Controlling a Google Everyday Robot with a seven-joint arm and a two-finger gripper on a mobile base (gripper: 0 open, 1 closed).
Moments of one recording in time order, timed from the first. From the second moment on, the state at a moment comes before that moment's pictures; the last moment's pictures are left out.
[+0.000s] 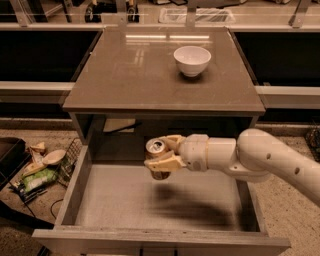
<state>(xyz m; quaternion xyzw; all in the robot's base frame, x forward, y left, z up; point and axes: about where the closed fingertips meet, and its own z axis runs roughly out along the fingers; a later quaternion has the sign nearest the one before) 0.514 0.004 0.751 -0.46 0.65 0.36 0.49</state>
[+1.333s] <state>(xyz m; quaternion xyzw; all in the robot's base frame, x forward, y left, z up) 0.556 -0.012 0.695 -0.51 0.59 0.28 0.57</state>
